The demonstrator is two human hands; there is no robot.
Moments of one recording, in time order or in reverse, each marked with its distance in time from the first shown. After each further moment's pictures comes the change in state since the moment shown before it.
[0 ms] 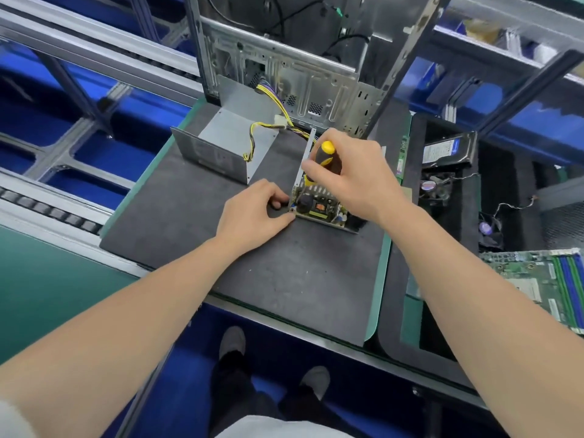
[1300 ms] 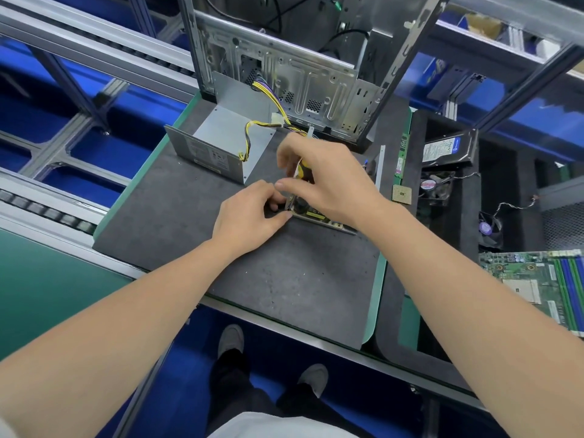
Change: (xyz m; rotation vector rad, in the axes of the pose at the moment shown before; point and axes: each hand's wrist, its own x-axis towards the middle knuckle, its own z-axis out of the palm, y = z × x) left_hand 0.002 0.003 0.001 0.004 -0.039 -0.030; right_hand 0.008 -0.022 0.008 -0.055 -0.181 -0.193
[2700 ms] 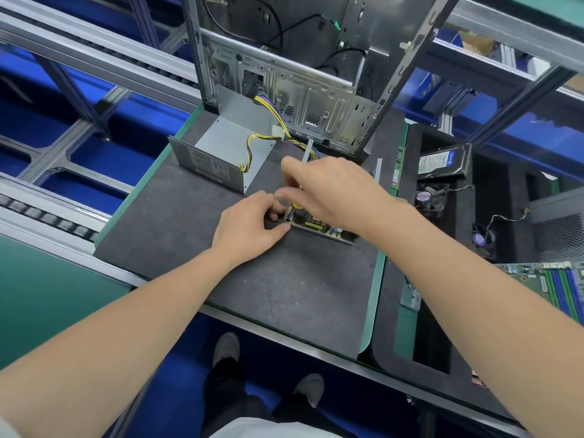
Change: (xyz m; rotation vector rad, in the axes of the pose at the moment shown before) left_hand -0.003 0.004 -0.005 -0.027 -0.052 -0.029; right_hand 0.003 -0.004 -0.014 -0.391 -0.207 -0.046
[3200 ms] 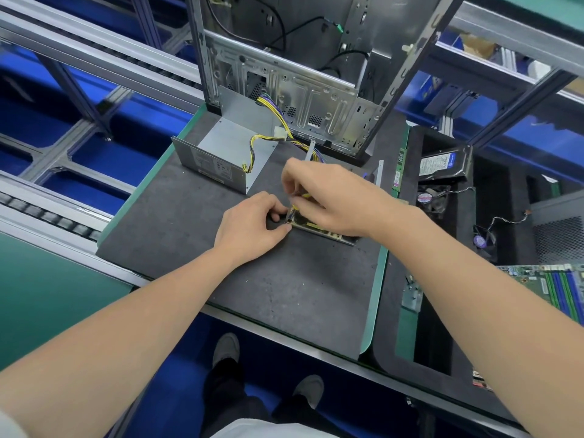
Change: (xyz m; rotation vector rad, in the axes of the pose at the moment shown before) left_hand 0.000 -0.001 0.000 0.003 -0.004 0.010; right_hand -0.007 0.001 -0.005 0.247 -0.044 -0.112
